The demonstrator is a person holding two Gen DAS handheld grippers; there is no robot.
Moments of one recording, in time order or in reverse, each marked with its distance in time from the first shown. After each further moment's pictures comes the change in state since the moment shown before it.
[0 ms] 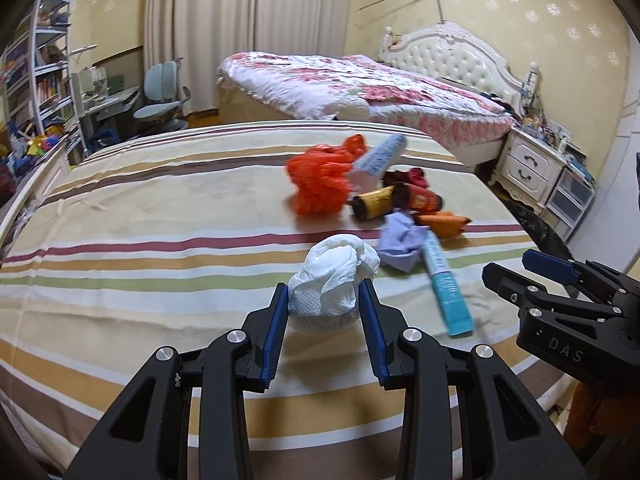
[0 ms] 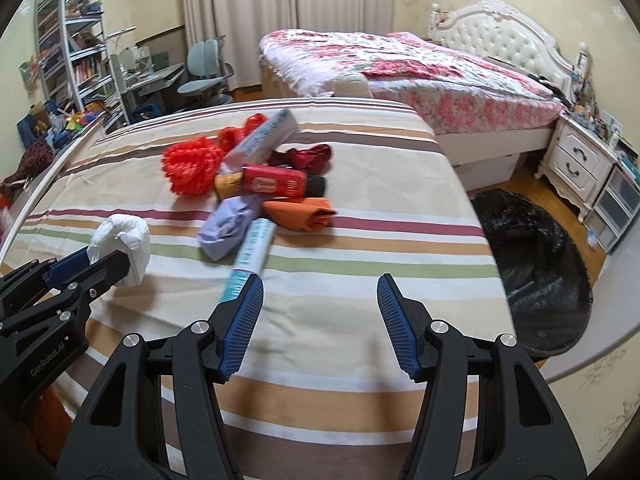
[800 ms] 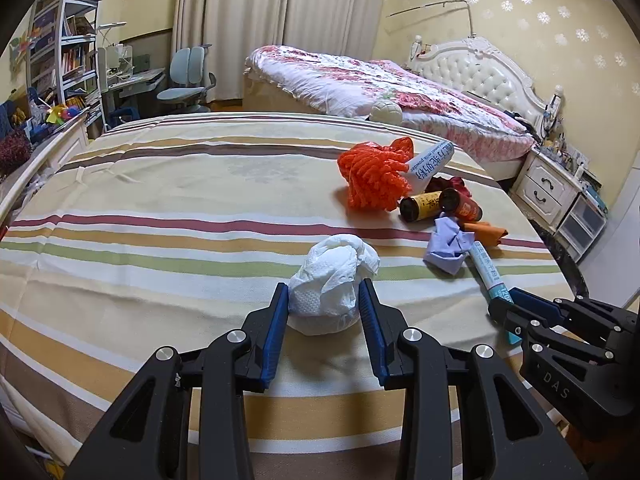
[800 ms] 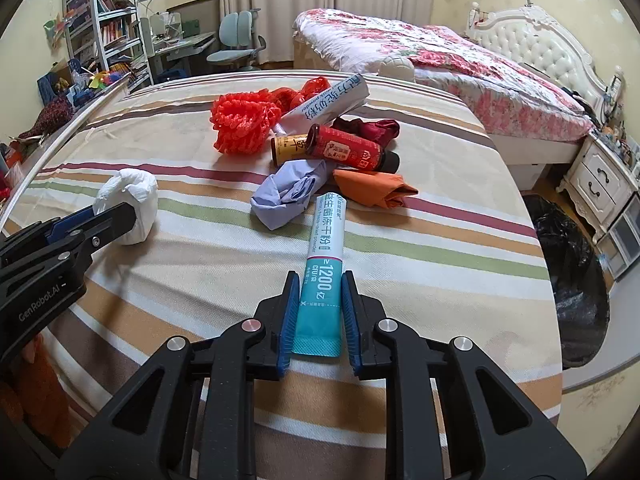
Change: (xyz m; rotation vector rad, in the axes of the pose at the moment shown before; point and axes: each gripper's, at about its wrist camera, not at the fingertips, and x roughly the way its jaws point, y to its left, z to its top) left arm 0.003 0.031 -0.005 -0.094 -0.005 0.020; right arm 0.006 0.030 -0.013 -0.085 0.062 0.043
